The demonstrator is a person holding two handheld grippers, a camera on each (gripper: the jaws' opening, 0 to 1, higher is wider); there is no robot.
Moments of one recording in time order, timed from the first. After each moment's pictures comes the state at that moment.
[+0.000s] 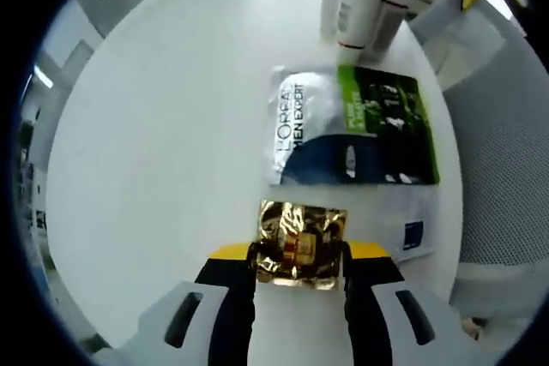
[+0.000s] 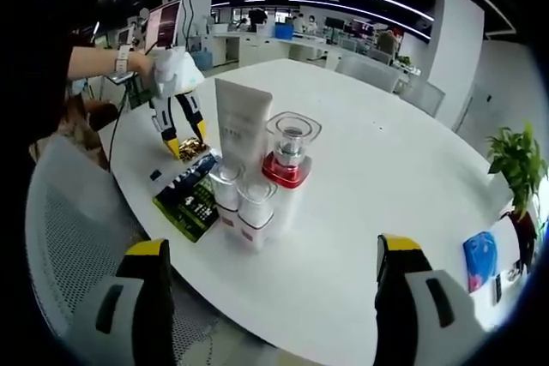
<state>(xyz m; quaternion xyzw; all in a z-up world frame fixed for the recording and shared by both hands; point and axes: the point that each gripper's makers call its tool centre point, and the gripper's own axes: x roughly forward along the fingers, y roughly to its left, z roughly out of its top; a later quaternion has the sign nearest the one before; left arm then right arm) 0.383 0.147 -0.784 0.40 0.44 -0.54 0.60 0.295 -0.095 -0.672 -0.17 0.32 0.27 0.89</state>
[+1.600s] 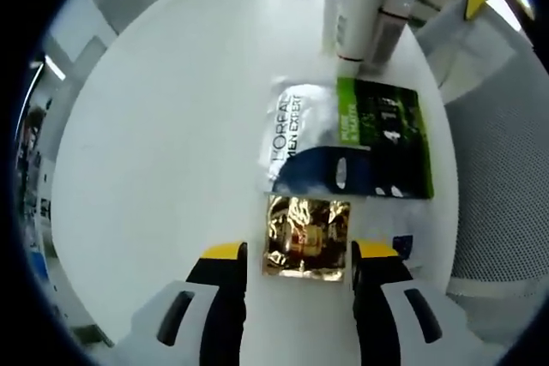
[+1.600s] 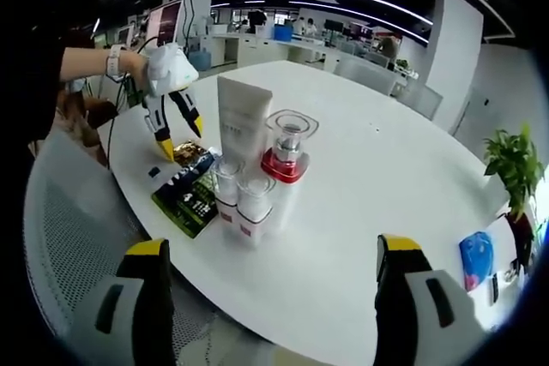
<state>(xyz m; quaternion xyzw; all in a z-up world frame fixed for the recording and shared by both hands) 0.375 0.144 -0.775 0.39 0.43 -0.52 0.62 0.291 -0.099 -0.671 -0.17 0.31 0.26 0.90</state>
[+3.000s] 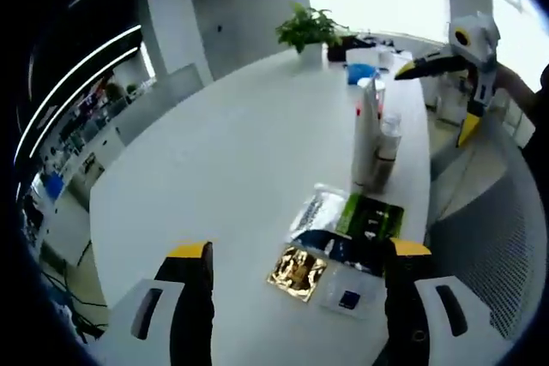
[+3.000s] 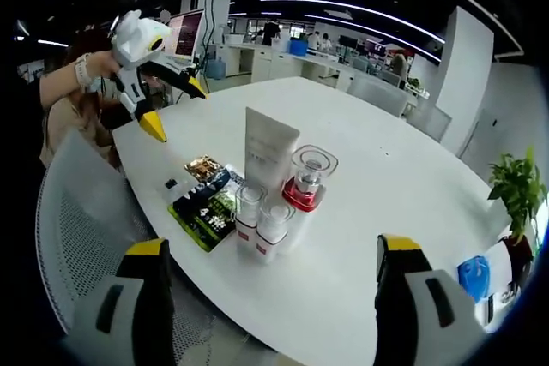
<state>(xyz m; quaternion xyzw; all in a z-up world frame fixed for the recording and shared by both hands) 0.350 0.143 -0.649 0.22 0.28 -0.43 0.83 0.285 -0.079 -0.645 -0.19 0.27 0.30 0.90</state>
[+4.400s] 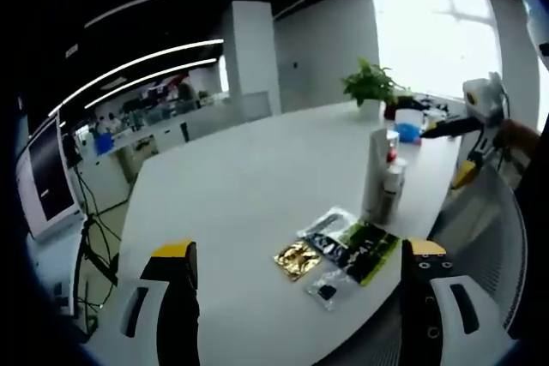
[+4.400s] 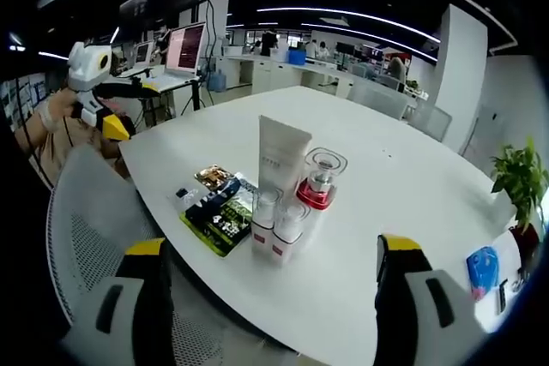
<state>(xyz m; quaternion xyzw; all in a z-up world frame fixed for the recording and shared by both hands) 0.290 0.198 -0.623 0.10 0.19 -0.29 0.93 0.268 -0.070 -0.645 -0.15 0.26 0.30 0.90</state>
